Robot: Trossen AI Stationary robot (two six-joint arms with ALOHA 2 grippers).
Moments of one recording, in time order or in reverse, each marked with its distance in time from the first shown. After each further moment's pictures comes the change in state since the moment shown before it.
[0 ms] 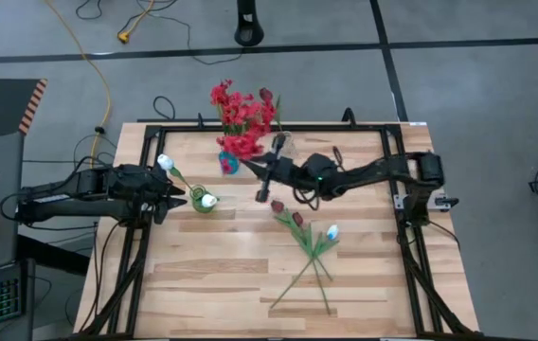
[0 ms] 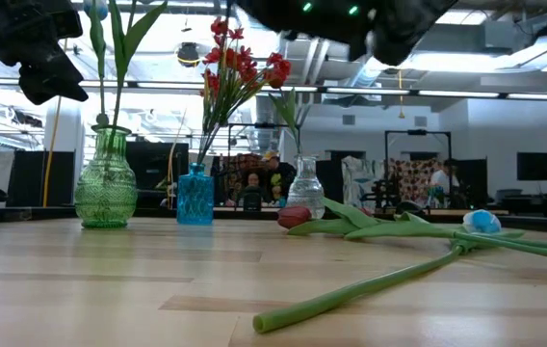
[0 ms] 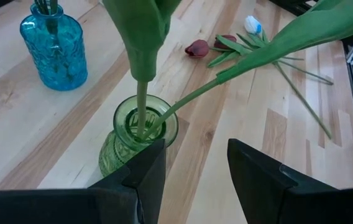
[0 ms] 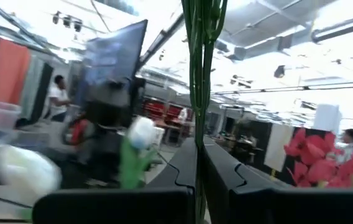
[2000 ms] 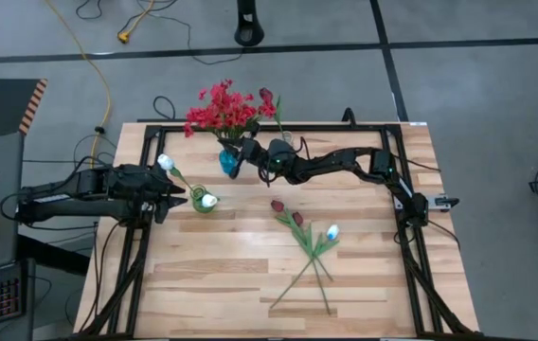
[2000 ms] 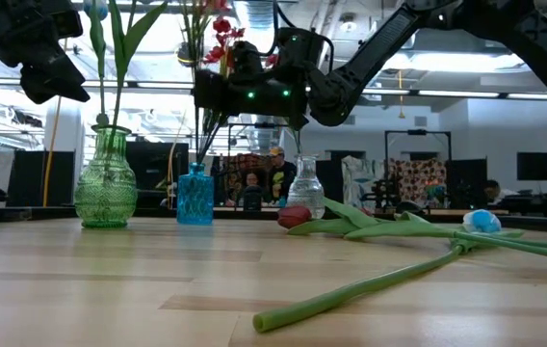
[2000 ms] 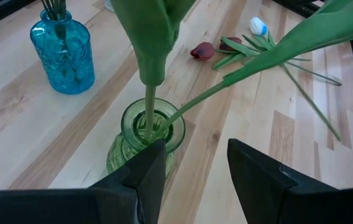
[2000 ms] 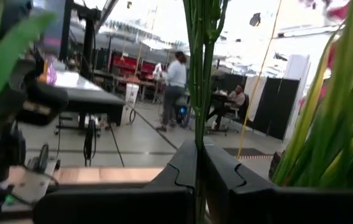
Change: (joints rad) left arm 0.000 0.000 0.000 0.000 -0.025 0.014; right arm -0.159 0.394 0.336 -0.111 0.011 0.081
